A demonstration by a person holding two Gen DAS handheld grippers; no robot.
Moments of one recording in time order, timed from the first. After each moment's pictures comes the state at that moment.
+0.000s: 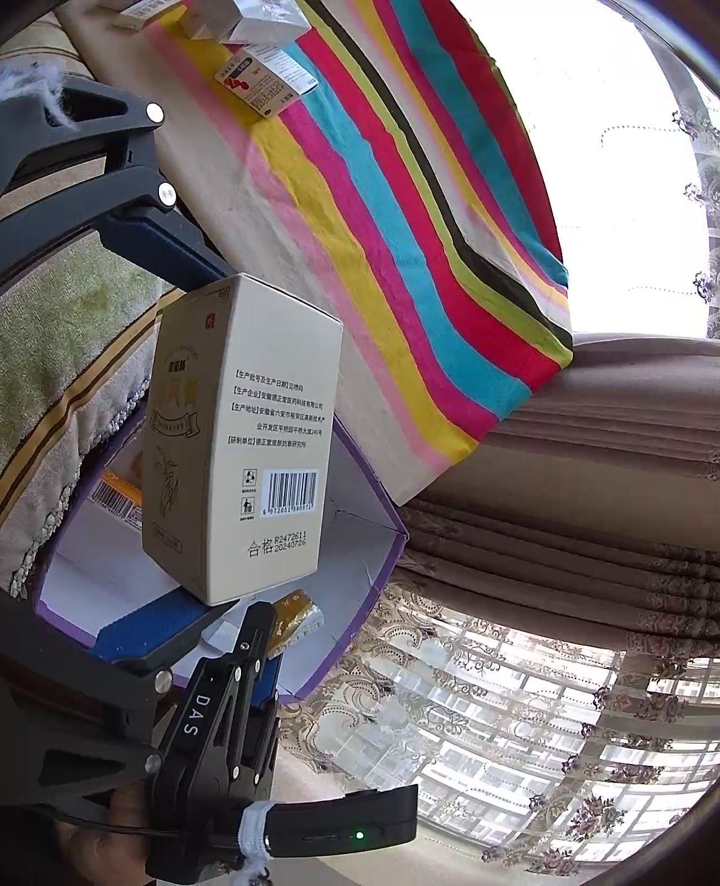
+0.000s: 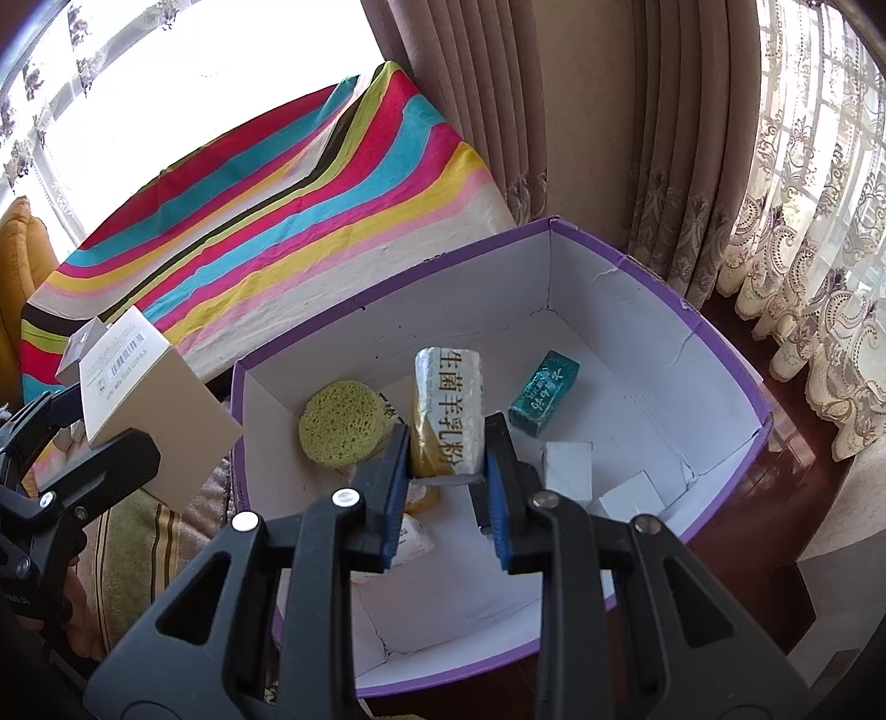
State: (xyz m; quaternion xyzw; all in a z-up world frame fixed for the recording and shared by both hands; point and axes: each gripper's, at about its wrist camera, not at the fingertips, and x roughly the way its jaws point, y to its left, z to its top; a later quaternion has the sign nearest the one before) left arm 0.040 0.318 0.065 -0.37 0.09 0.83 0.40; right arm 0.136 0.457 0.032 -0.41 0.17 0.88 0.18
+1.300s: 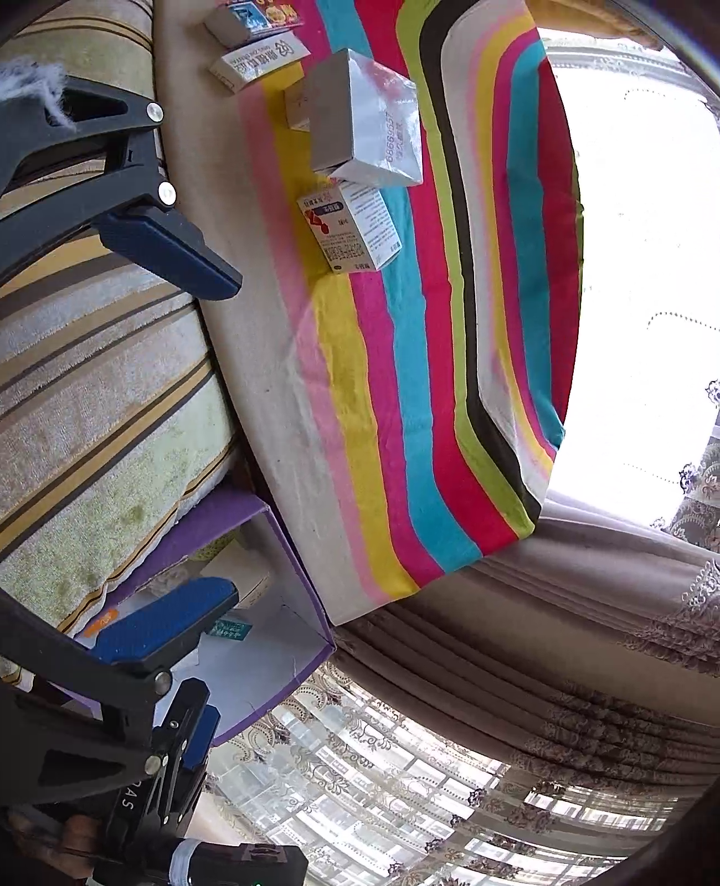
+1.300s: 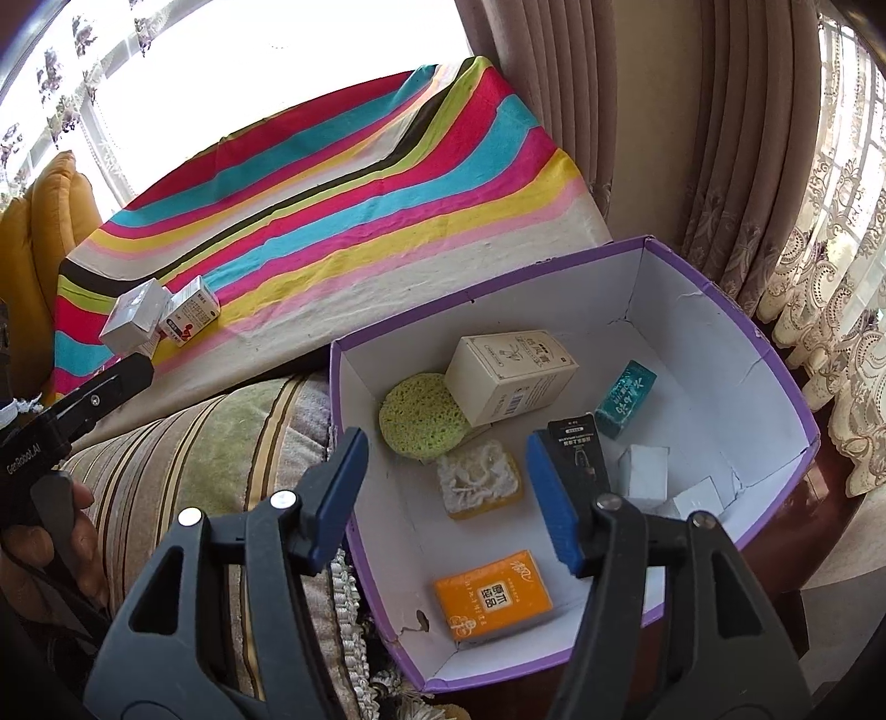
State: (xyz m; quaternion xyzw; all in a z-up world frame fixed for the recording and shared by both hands) left arm -0.010 0.190 0.057 -0.39 -0.04 0.88 0.28; right arm 0.113 0.395 0.046 -0.42 0.14 0.89 0.12
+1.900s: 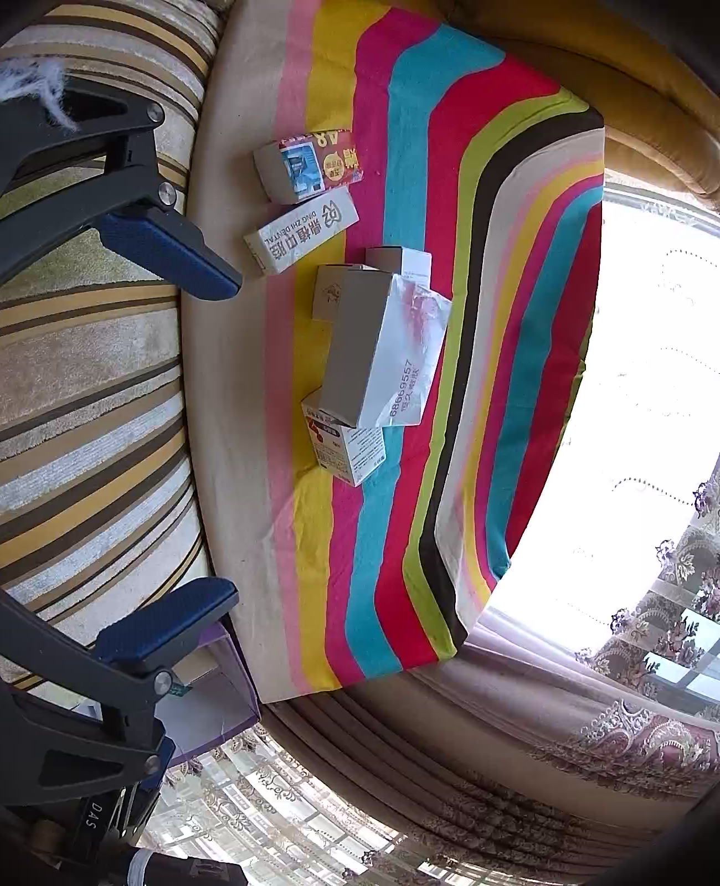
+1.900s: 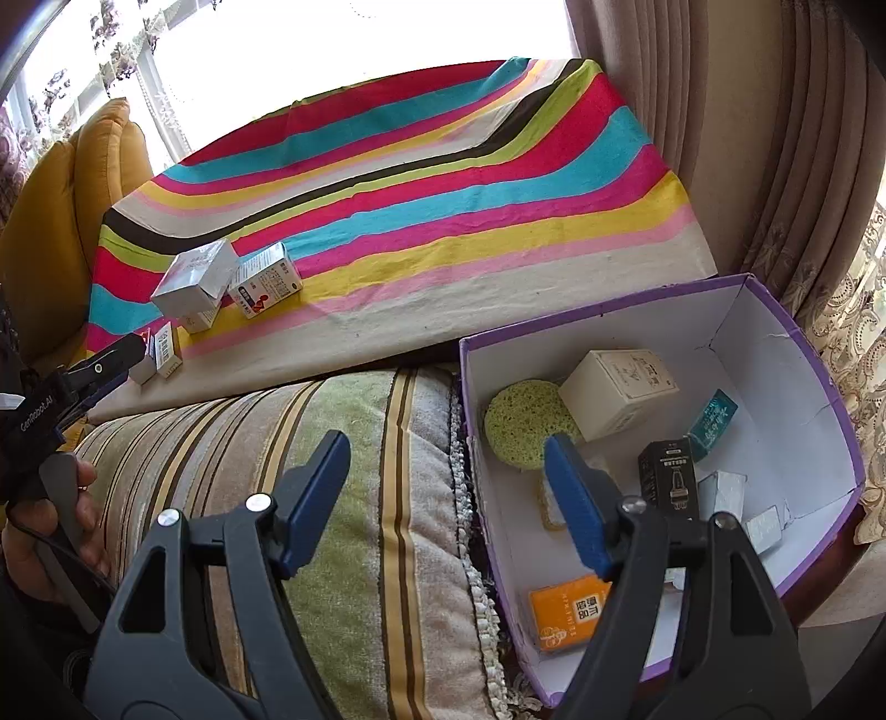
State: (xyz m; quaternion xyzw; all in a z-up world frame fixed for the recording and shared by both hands) left arm -0.026 0.076 0.048 -0.38 -0.12 0.90 0.18; right arm 0.077 0.326 0.051 -0.43 0.10 0.89 0.05
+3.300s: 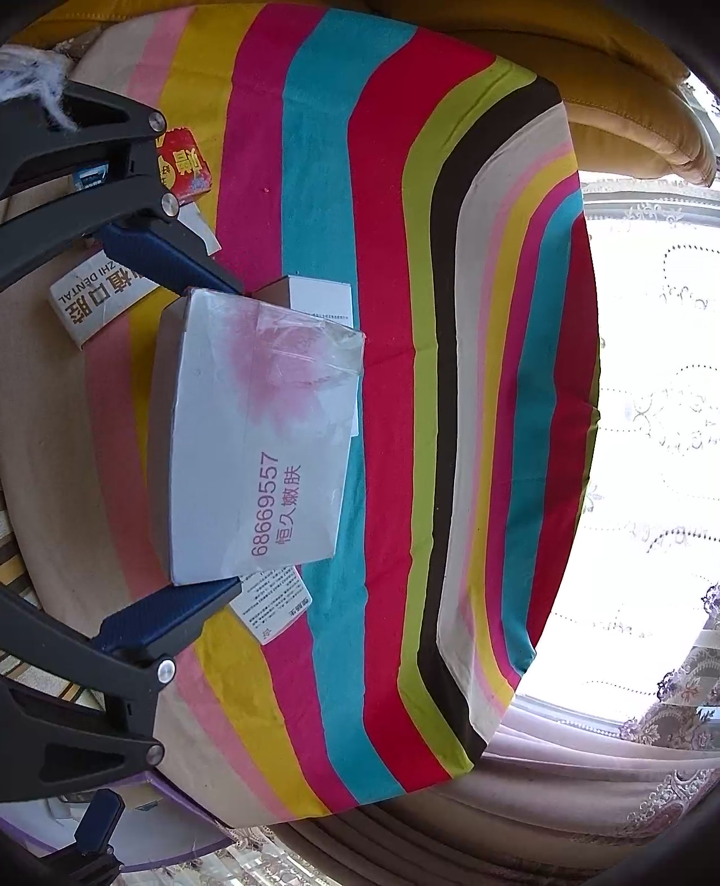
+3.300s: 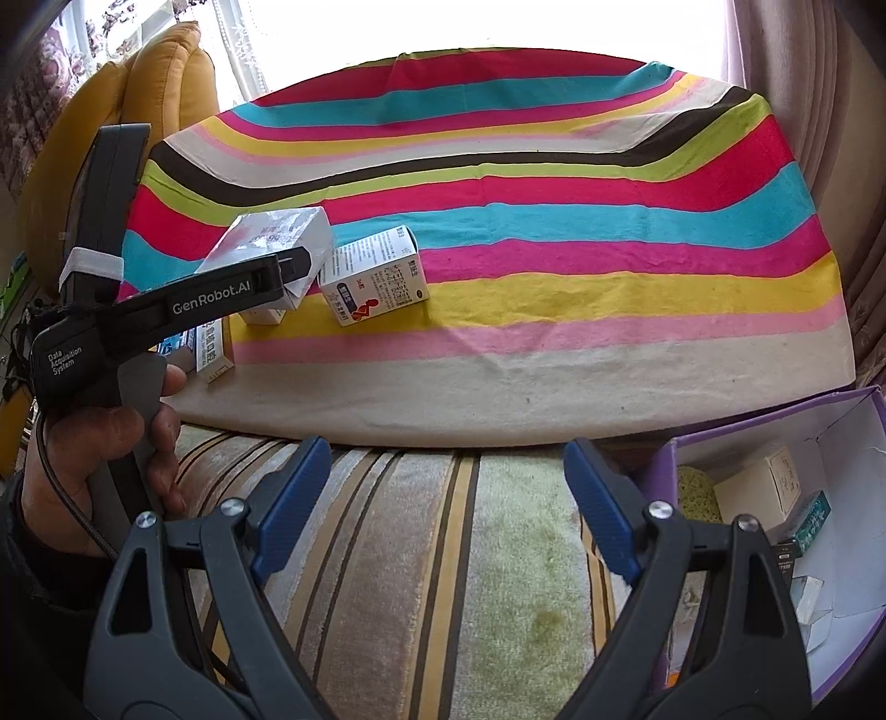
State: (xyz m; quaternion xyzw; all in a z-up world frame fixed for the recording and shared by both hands) left arm -0.136 0.089 0.025 -0.40 -0.03 0.91 0.08; right arm -0.020 0.238 0.031 -0.45 0.04 0.89 -0.04
